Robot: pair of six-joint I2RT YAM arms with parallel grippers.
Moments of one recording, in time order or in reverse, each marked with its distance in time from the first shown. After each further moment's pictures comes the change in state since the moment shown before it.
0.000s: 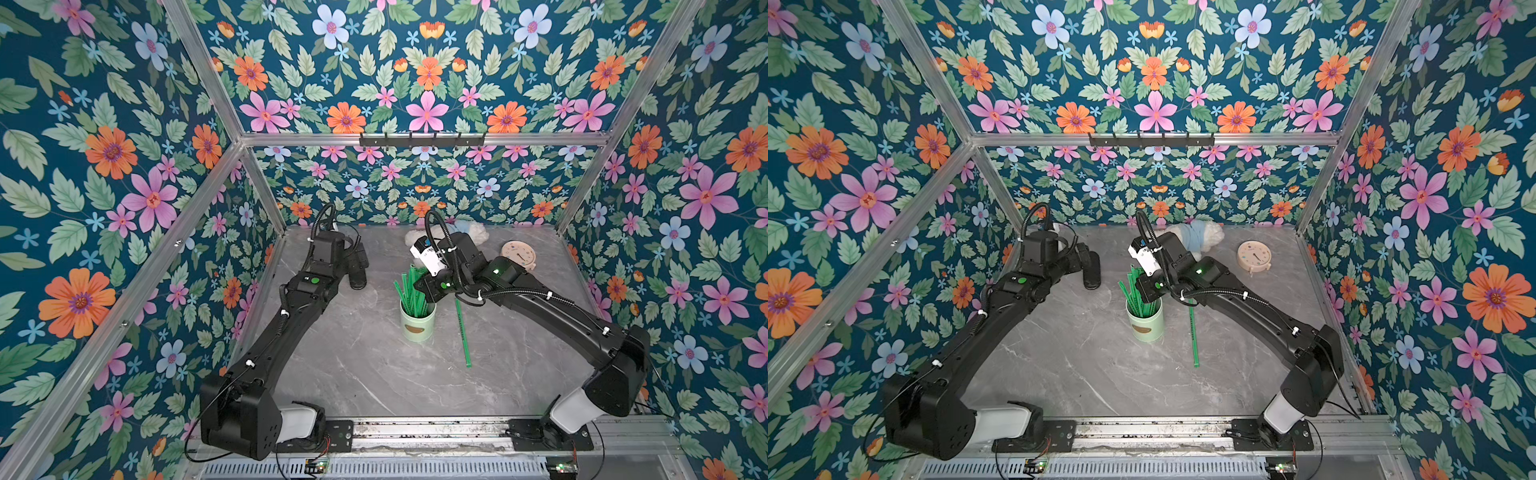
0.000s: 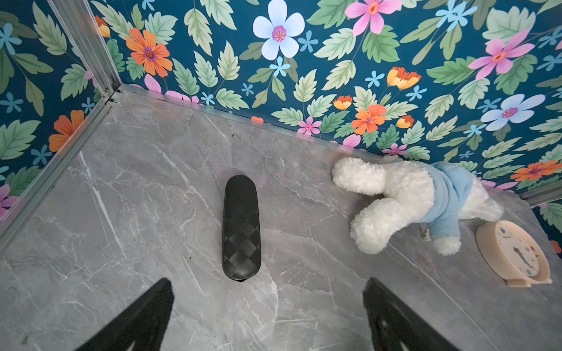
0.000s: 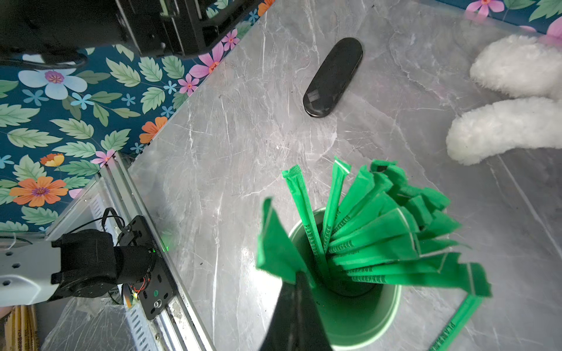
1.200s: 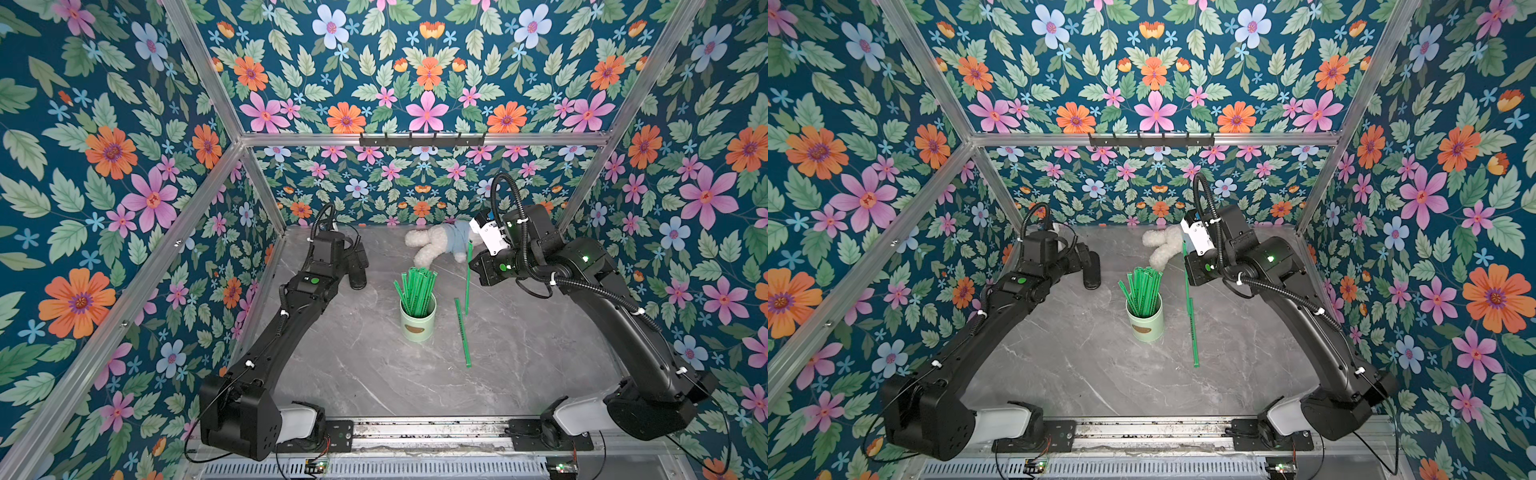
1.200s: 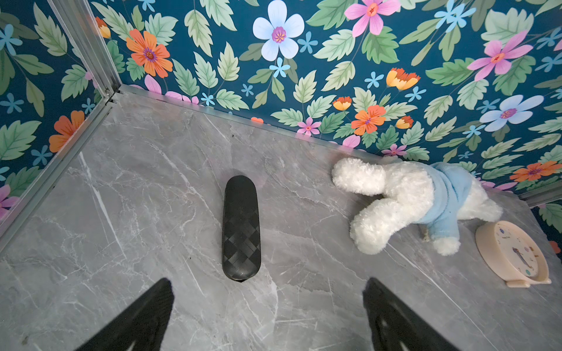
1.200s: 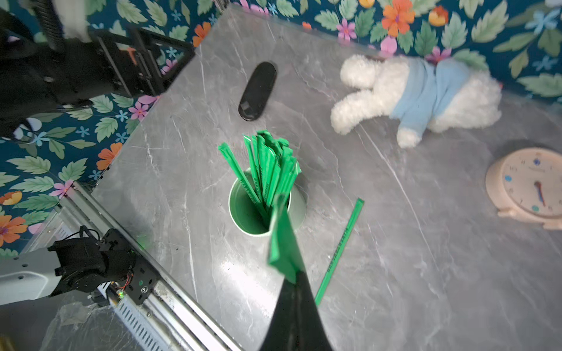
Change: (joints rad) left arm 0.000 -0.002 0.000 0.000 0.000 0.000; right arm -0.218 -0.135 0.302 -0.533 0.078 -0.026
